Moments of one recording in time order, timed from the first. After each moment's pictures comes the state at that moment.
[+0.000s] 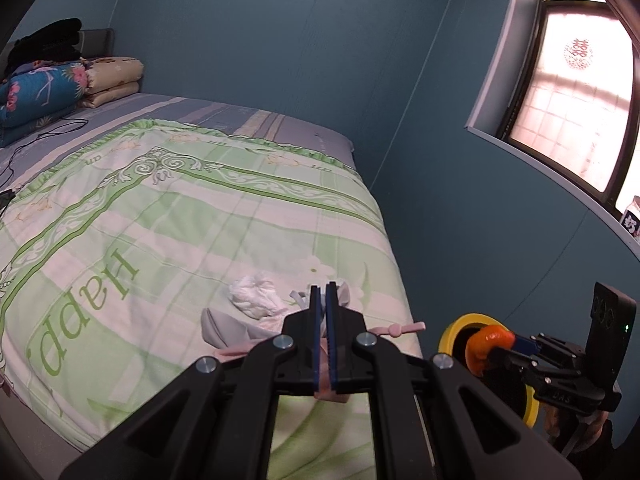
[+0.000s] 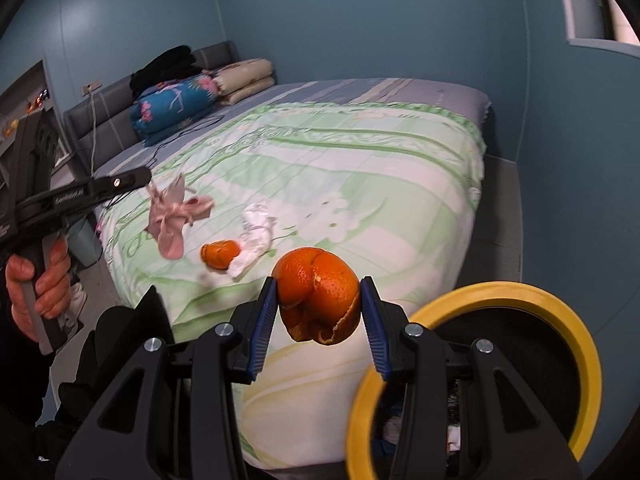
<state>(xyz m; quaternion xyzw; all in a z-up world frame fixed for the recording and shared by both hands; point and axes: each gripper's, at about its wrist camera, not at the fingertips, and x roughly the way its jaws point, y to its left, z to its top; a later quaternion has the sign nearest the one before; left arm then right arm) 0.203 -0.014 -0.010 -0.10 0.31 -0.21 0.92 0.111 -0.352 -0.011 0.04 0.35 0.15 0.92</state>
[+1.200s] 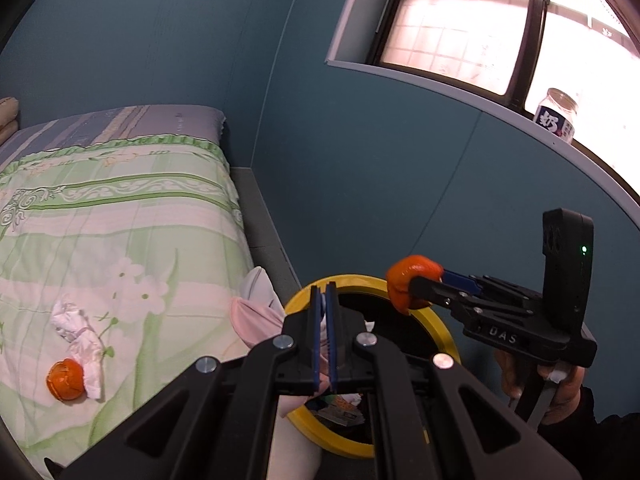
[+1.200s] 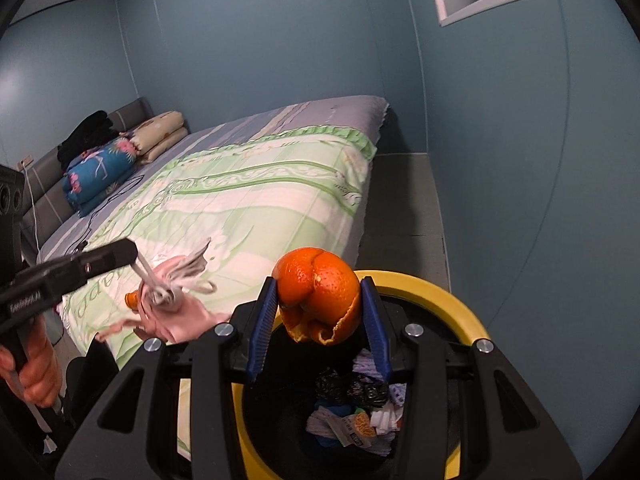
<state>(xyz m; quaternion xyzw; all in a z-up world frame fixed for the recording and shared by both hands) 0.169 -0.212 0.002 -0.01 0.33 -0.39 0.86 0.069 -0.483 0.000 0.12 0.32 0.00 0.94</state>
